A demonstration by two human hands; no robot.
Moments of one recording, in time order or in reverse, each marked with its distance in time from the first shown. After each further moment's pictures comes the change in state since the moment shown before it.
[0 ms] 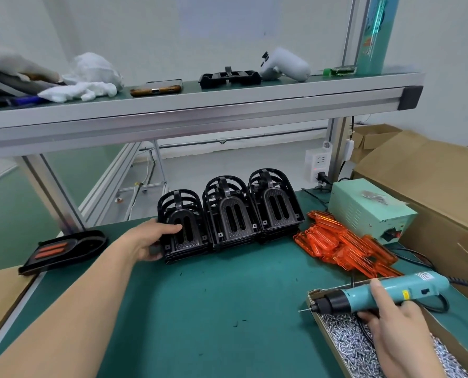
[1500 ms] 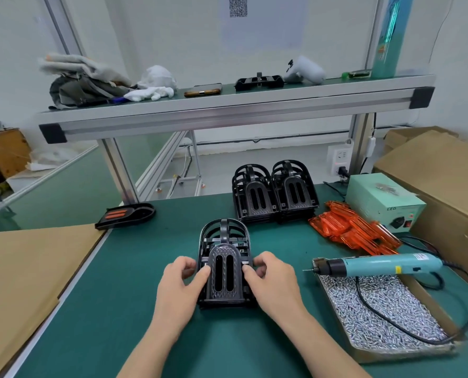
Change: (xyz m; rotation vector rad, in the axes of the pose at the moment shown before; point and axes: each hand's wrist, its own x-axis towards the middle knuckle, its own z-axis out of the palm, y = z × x) left_hand -0.219 -0.127 0.085 0.040 0.503 0.483; right_hand -0.097 0.049 0.078 -0.965 -0.683 -0.426
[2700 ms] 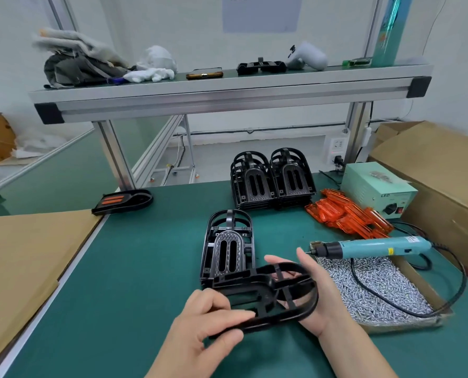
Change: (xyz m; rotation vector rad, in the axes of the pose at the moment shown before) left_hand -0.095 0.018 -0.033 0.103 -0.372 0.633; right_hand -0.035 0.031 -0.042 1.318 -0.295 0.540
